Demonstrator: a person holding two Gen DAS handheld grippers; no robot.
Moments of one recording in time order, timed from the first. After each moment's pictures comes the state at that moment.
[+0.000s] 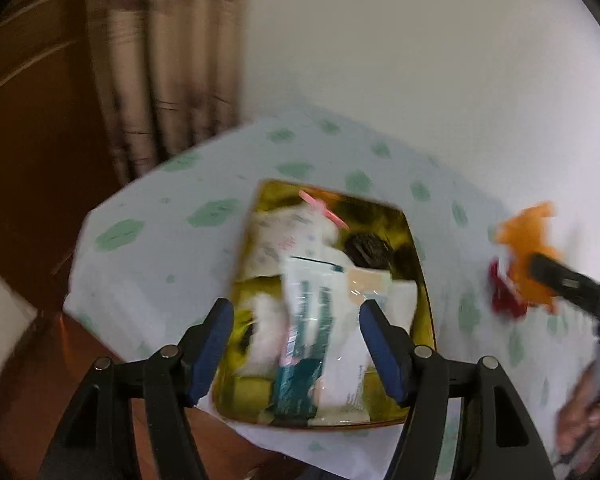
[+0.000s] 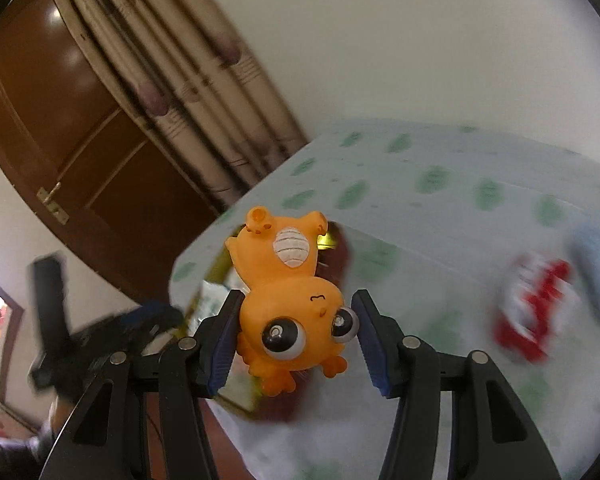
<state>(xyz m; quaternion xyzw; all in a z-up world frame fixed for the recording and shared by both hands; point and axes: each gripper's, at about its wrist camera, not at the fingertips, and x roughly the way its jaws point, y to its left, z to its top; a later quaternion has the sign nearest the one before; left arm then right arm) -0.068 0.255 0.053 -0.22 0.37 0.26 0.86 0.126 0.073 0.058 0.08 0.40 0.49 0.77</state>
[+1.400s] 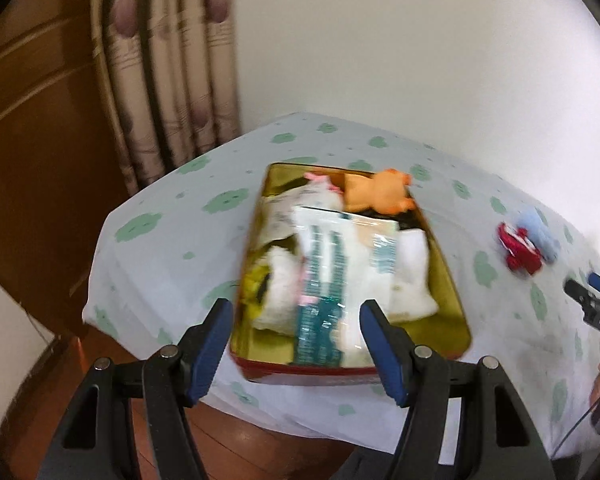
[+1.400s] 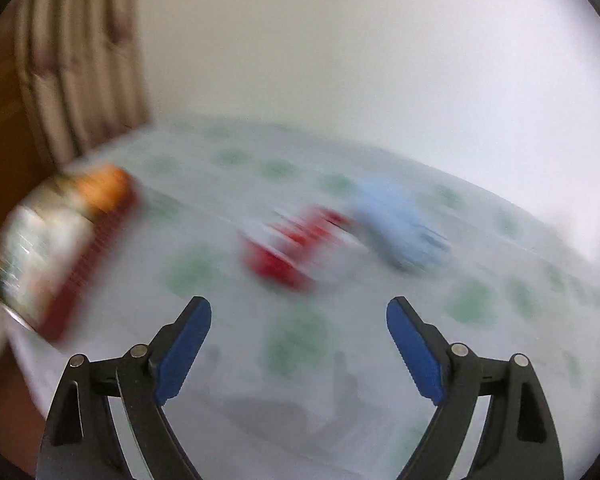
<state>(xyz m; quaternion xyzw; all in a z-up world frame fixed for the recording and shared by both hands) -0.094 0.217 0.024 -0.13 0.37 0.25 0.88 0.091 -0.099 -0.021 -0.07 0.36 0.17 0.91</state>
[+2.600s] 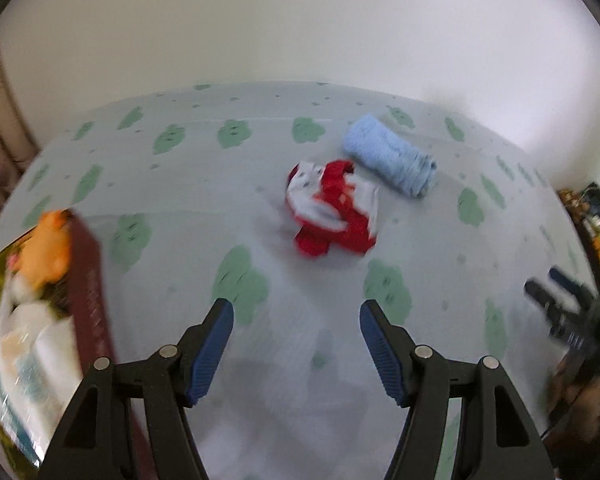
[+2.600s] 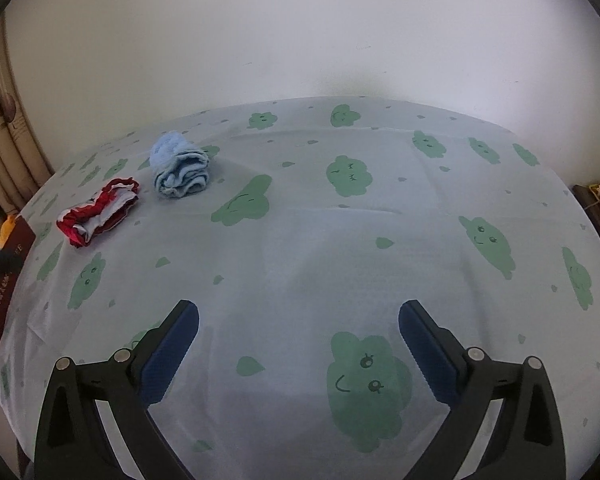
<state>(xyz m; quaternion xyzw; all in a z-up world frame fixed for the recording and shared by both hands) 0.128 0.046 -0.007 -0.06 0.49 -0.01 0.87 0.104 -0.250 -0.076 0.07 0.39 0.10 0.91</state>
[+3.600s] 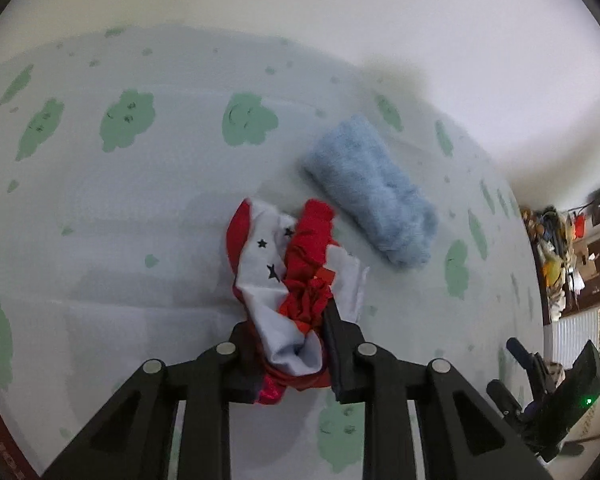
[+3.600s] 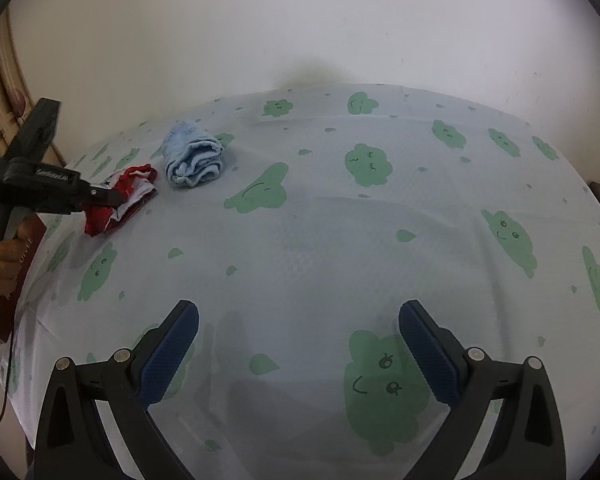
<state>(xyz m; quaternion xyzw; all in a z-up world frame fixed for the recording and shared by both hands) 0.249 0.048 -0.052 -0.16 0.55 -0.11 0.81 0.109 -0.245 -0.081 0.08 0.41 0.12 0.90</state>
